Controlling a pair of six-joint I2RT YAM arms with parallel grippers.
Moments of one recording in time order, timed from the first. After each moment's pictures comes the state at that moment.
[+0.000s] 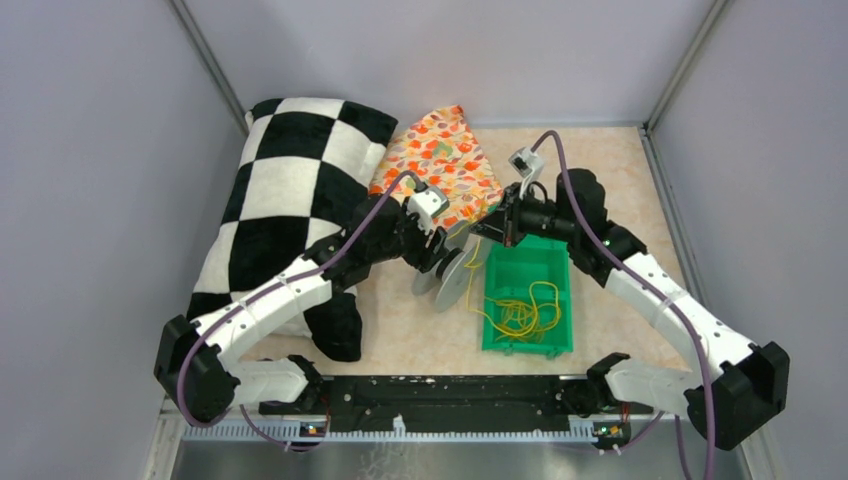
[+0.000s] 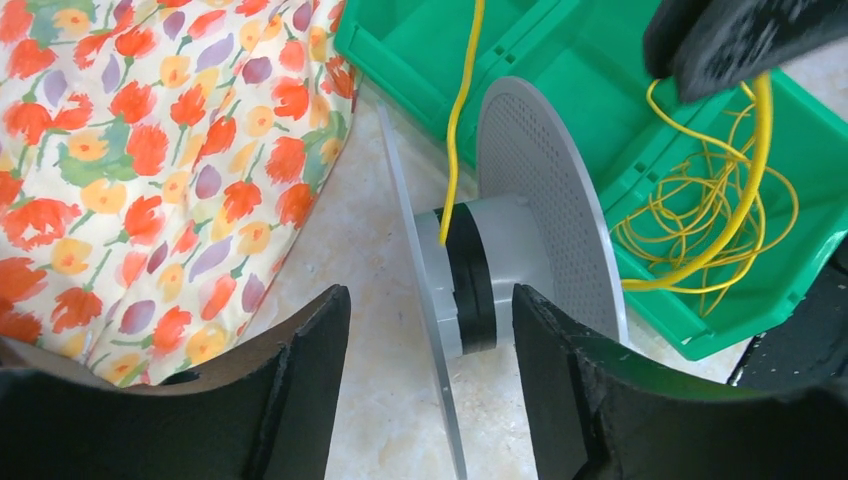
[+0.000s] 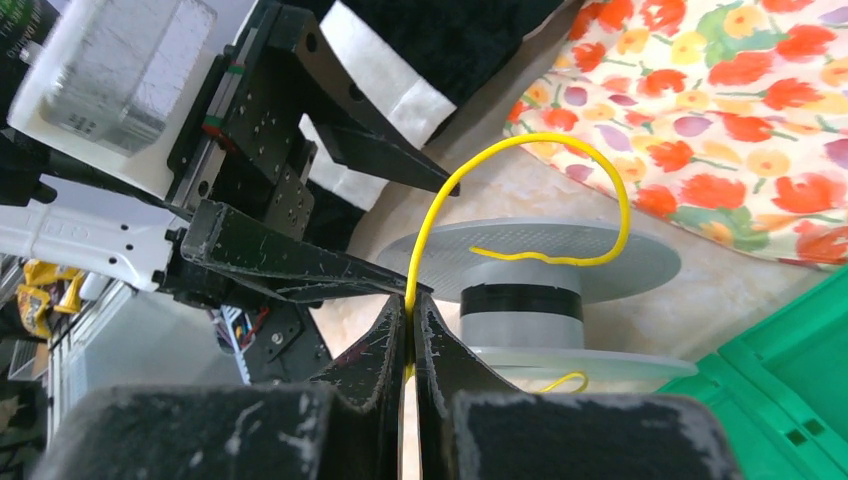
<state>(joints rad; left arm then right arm) -0.75 1.22 0.97 -0.21 0.17 0.05 0.51 1.10 0.97 -0.17 -0.57 0.36</state>
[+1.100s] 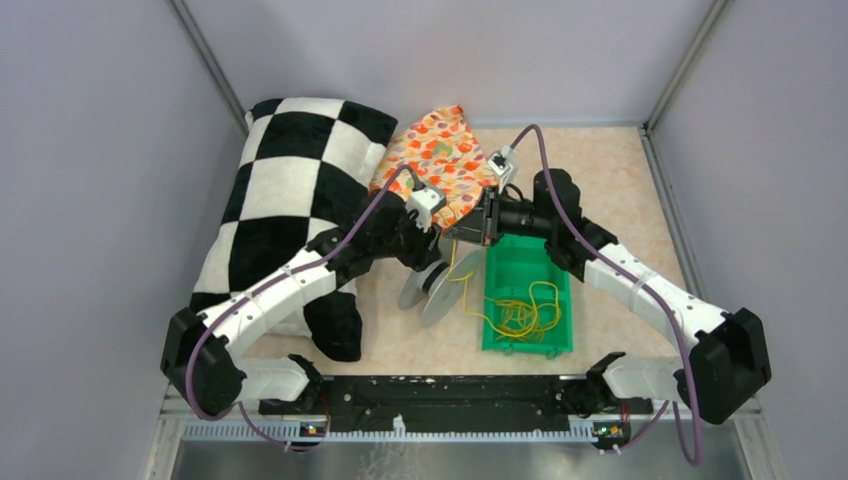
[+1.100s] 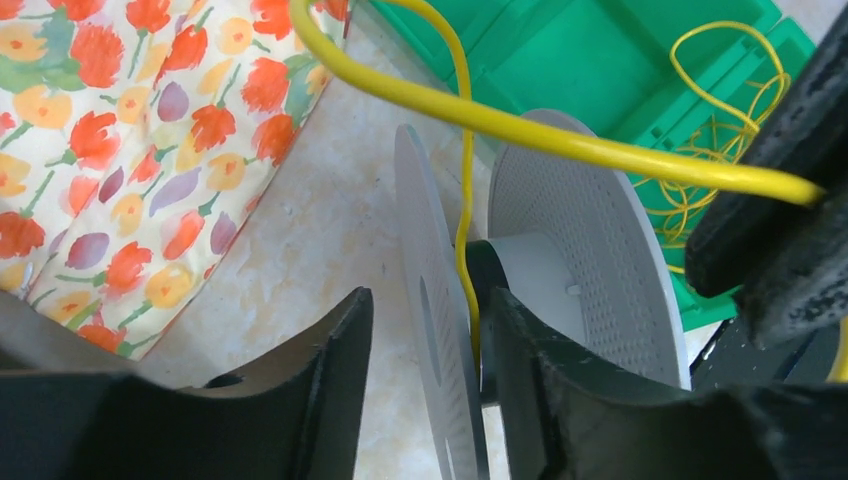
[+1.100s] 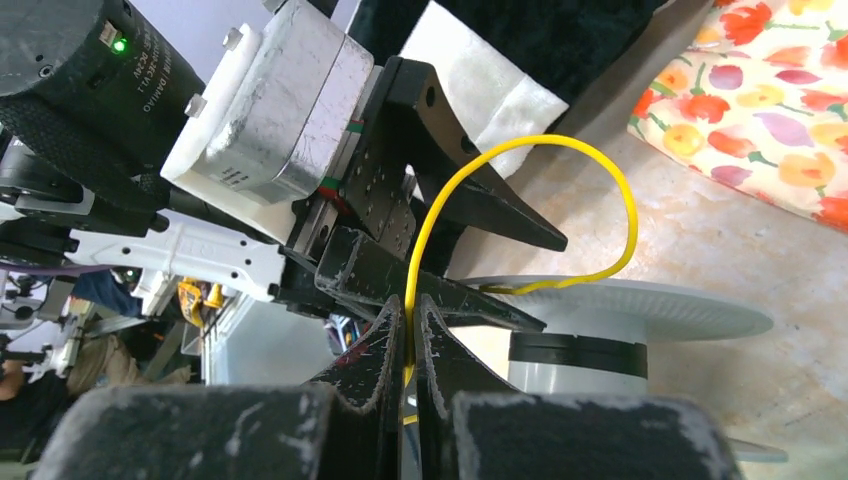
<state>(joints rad) -0.72 1.27 1.02 -0.35 0.18 -0.03 0.59 1.23 0.96 0.04 -0.66 0.62</state>
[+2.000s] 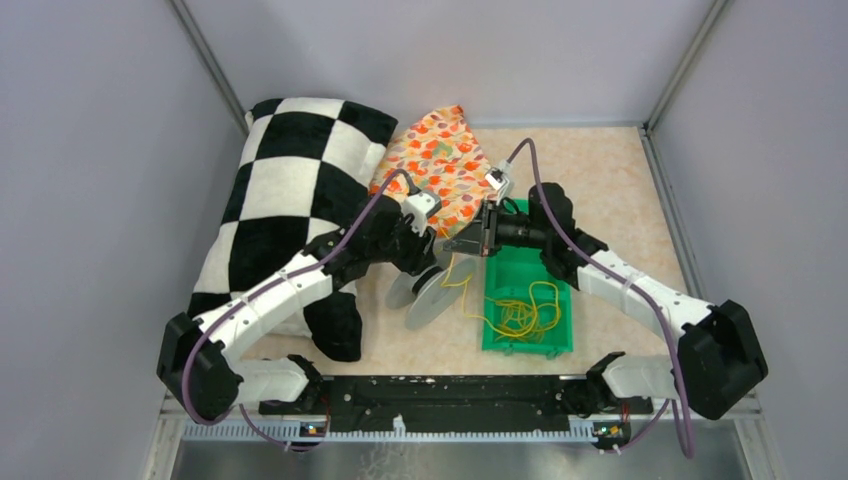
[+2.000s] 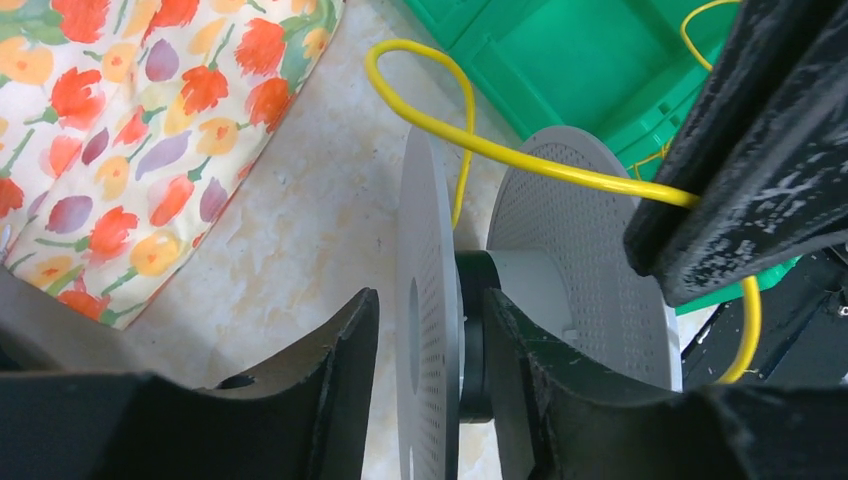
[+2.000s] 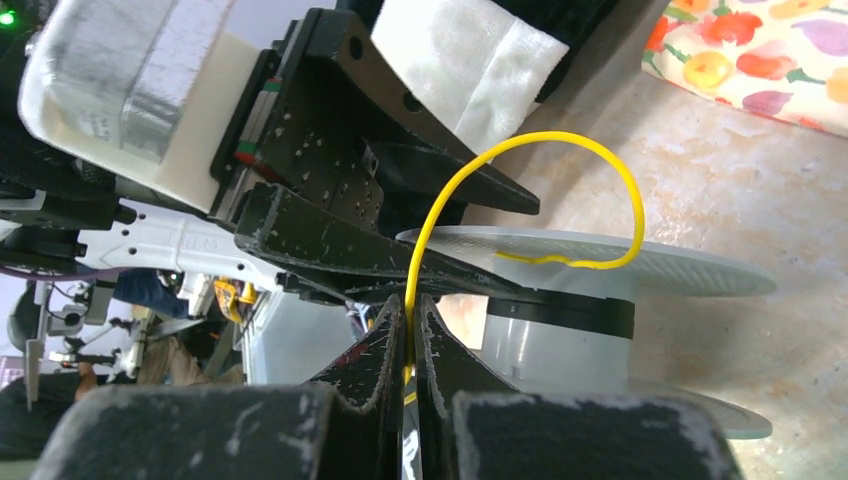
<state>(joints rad) -0.71 1.24 0.99 -0.38 0.18 -0.06 0.59 1.25 0.84 0.16 -0.68 0.74</state>
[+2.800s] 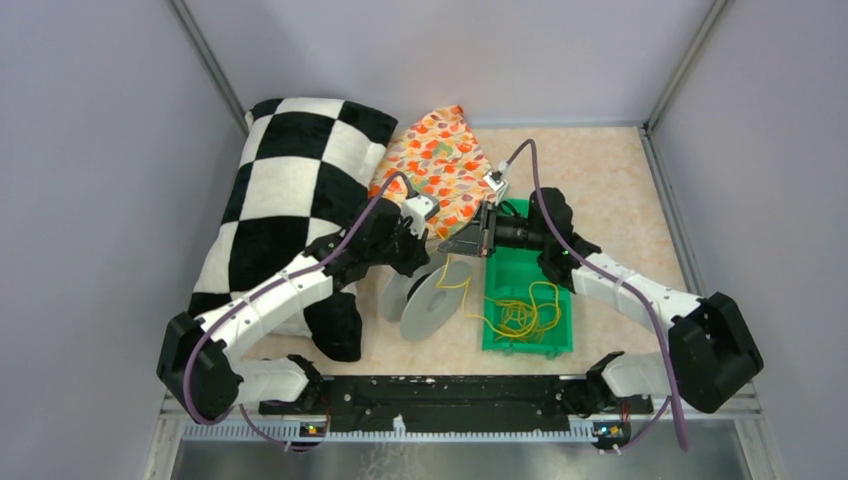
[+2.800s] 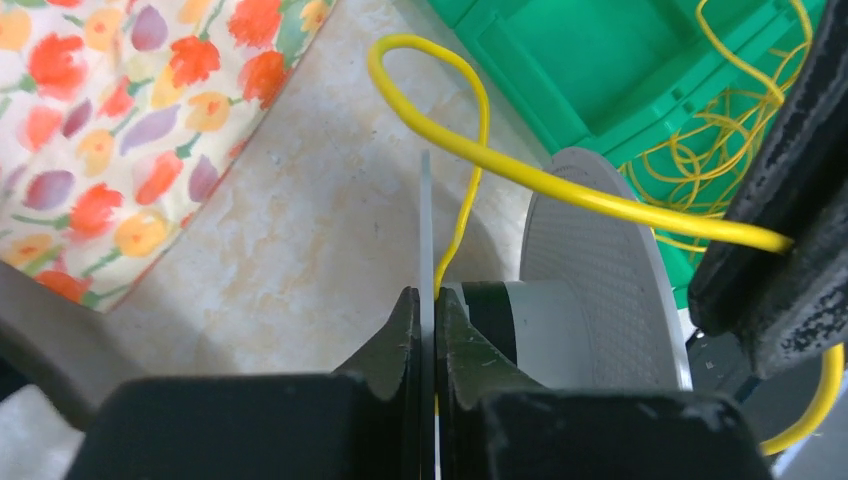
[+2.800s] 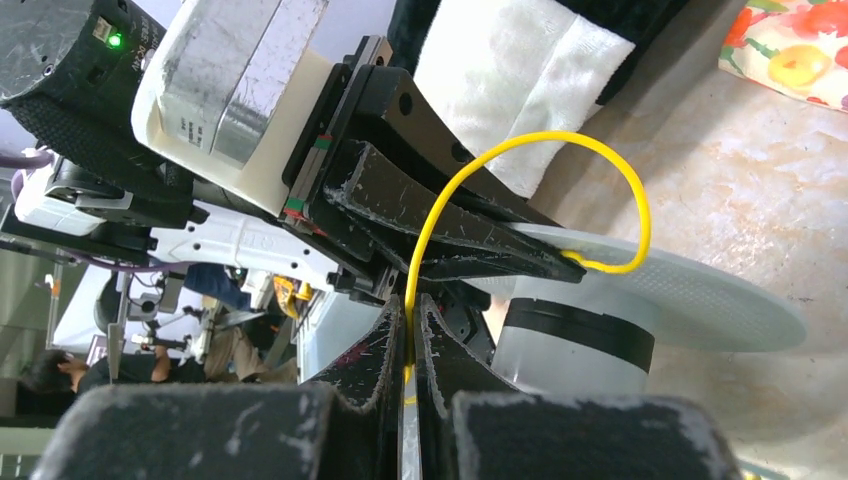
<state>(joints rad) -0.71 1.24 0.96 -0.37 0.18 -0.07 0.59 1.29 0.78 0.38 -0.75 0.89</state>
